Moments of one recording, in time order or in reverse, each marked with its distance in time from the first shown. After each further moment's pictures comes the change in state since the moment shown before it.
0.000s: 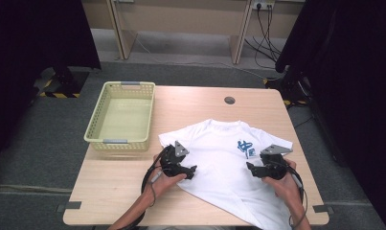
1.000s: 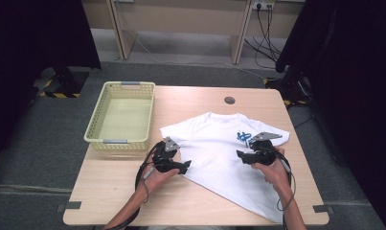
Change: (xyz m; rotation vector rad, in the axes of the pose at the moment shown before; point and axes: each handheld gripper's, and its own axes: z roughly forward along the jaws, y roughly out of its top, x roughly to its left) left arm 0.023 -0.007 -0.014 -0.047 -0.014 -0.054; right arm 0.003 0.041 0.024 -0.031 0.061 0.008
